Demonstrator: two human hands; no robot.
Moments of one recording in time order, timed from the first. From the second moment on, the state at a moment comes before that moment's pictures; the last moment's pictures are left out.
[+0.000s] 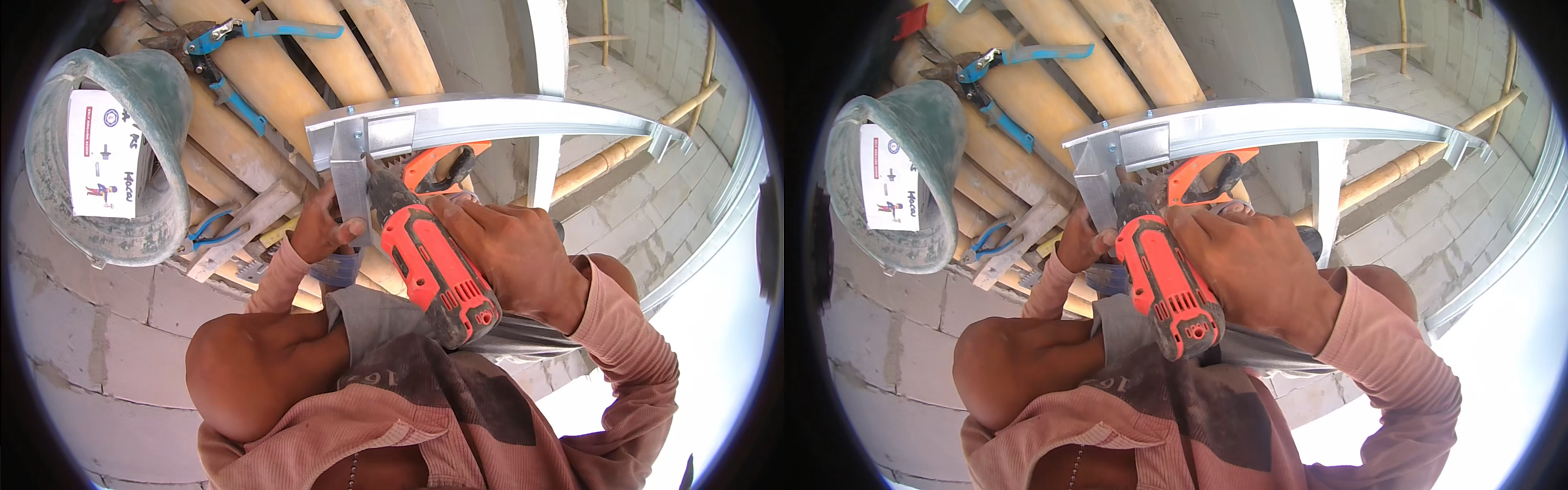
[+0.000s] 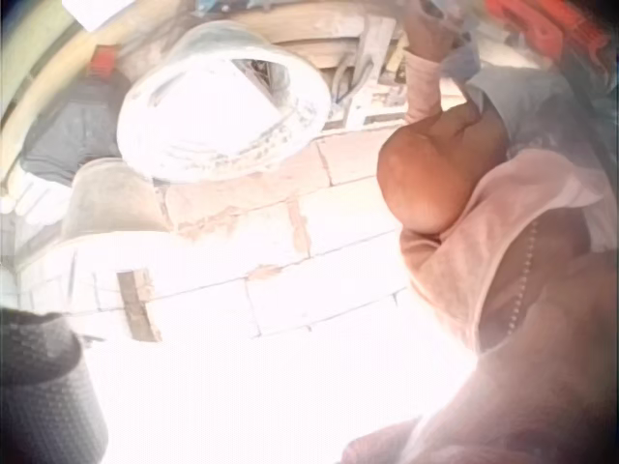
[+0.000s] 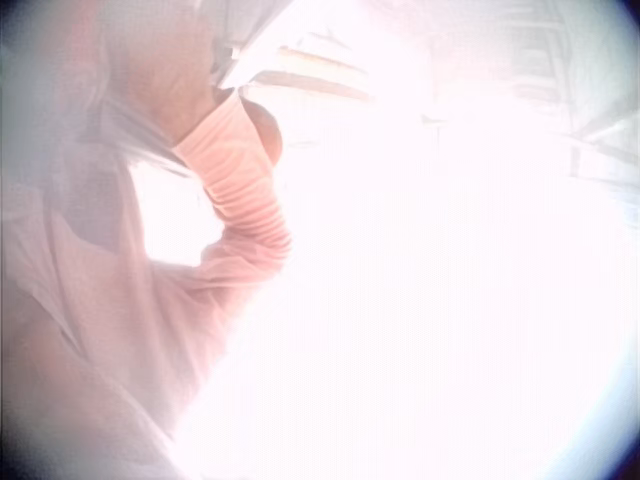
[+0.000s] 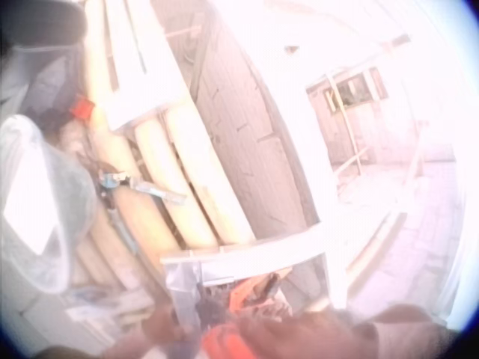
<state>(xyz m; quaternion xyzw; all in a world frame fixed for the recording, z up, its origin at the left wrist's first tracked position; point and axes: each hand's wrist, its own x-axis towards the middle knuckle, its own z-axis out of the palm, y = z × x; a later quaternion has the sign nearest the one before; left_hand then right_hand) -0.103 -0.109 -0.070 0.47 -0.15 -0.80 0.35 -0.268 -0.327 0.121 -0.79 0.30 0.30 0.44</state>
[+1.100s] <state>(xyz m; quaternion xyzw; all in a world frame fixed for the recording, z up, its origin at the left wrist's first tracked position) -0.112 -0.105 -0.075 0.50 -0.21 -0.75 0.39 -0.253 -0.338 0.118 -0.79 0.23 0.39 0.40</state>
